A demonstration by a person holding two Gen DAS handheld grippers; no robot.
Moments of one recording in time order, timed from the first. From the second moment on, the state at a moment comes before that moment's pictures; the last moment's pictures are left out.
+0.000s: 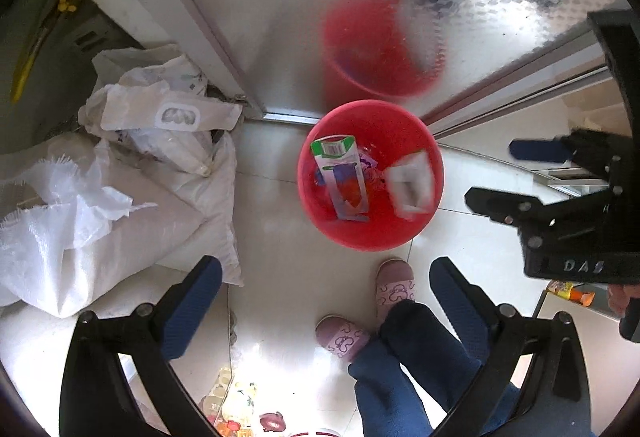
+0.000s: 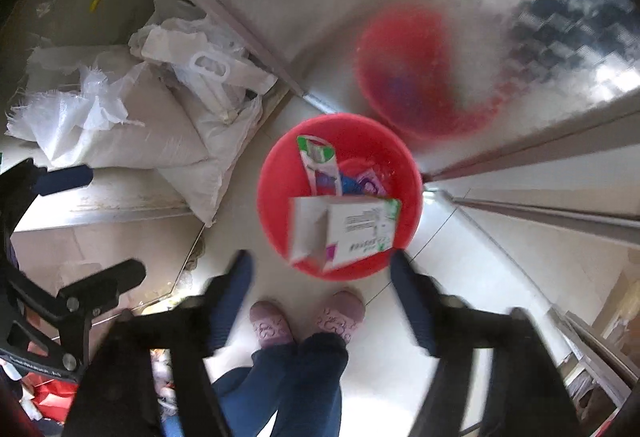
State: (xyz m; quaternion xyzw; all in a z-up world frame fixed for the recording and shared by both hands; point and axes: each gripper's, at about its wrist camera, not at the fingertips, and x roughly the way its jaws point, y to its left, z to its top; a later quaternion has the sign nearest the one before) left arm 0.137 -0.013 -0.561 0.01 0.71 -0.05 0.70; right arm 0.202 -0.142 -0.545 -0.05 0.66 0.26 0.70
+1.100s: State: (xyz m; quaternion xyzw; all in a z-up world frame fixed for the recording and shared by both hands) left arm 0.056 -0.023 -0.247 0.03 0.62 -0.02 0.78; right arm 0.115 -0.195 -0.280 -0.01 0.56 0.27 0.78
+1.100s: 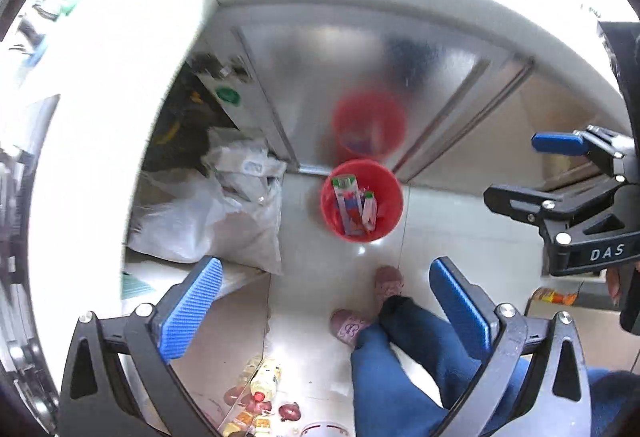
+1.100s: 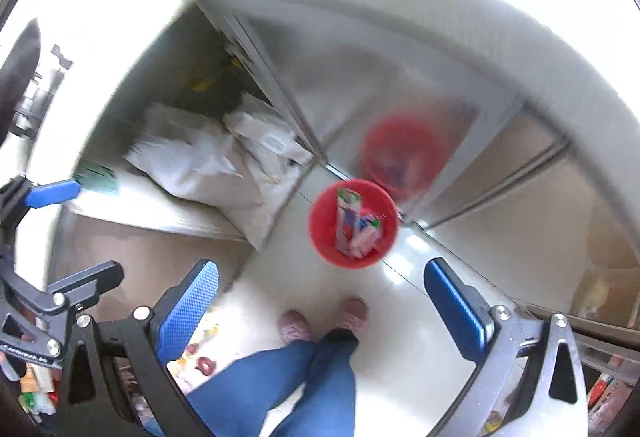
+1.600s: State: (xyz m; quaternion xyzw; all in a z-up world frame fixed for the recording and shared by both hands) left arm 0.089 0.002 -0.092 0.03 0.56 0.02 0.83; right arm 0.122 -0.183 -0.156 -0.05 0.46 0.33 0.82
